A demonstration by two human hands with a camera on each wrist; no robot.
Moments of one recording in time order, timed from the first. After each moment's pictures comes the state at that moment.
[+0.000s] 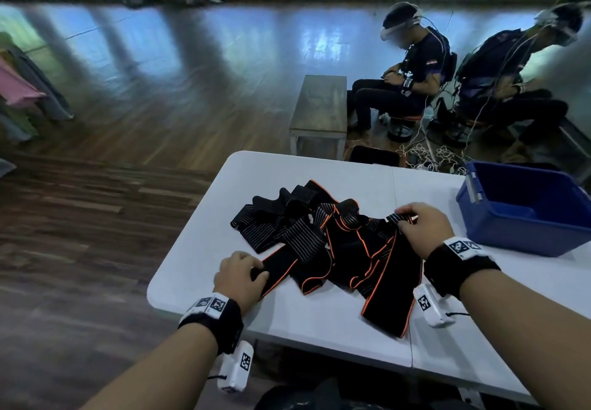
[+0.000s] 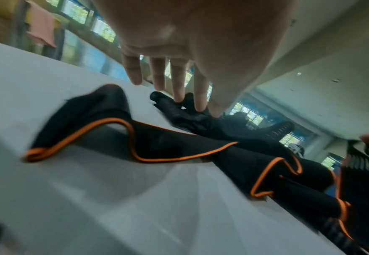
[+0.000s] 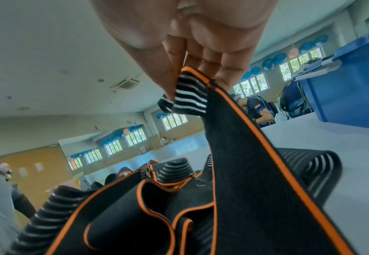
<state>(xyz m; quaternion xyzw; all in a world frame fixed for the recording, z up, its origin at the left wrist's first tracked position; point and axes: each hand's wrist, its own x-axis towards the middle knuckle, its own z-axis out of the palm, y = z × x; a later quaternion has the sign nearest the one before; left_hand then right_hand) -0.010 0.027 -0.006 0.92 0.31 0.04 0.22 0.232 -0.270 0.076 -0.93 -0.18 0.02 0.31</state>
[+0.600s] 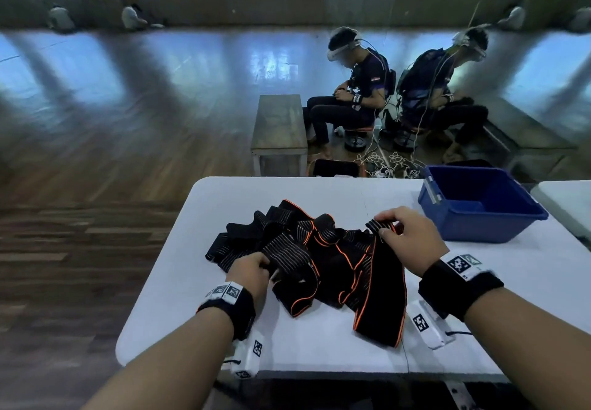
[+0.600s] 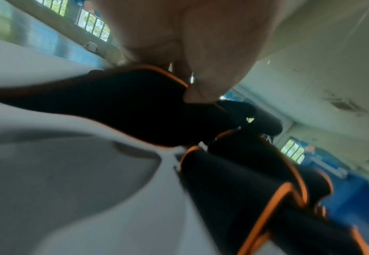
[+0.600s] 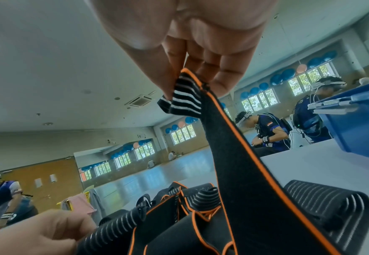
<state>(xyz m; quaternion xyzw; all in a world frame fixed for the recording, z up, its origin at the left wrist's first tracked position) 0.074 0.033 0.013 0.92 0.24 0.00 0.30 0.176 -0.272 0.128 -0.92 -0.19 -0.03 0.35</state>
